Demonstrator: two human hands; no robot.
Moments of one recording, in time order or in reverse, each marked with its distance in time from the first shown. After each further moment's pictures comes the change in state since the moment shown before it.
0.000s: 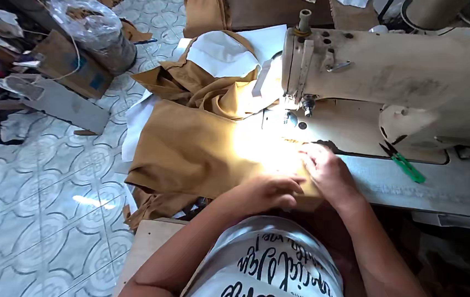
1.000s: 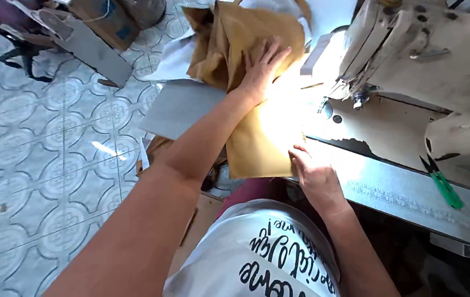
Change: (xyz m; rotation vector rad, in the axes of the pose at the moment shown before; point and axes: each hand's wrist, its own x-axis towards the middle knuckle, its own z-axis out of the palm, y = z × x) left_hand 0.072 -0.119 -0.134 0.703 0.381 -0.436; right_hand -0.010 -0.041 0.058 -0.052 -0.096 -0.178
